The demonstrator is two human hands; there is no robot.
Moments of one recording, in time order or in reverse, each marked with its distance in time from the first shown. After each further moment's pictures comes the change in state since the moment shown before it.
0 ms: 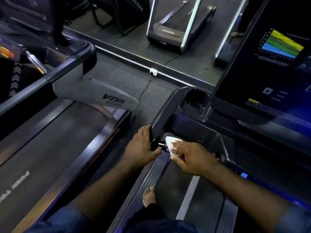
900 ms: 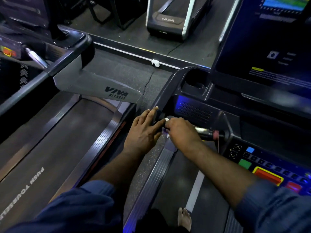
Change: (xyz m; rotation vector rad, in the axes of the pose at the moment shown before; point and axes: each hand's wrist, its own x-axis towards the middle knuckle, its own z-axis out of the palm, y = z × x) left_hand -0.012 -0.010 0.020 0.494 0.172 0.372; right_hand 0.034 -0.052 0.013 -0.049 0.081 0.250
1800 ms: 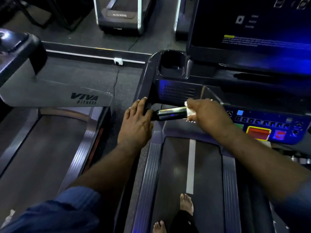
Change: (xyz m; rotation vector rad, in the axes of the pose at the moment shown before) left_hand 0.003 -0.007 -0.004 -0.118 -0.079 0.104; right_hand -0.067 0.061 -0.011 -0.149 0.277 0.271
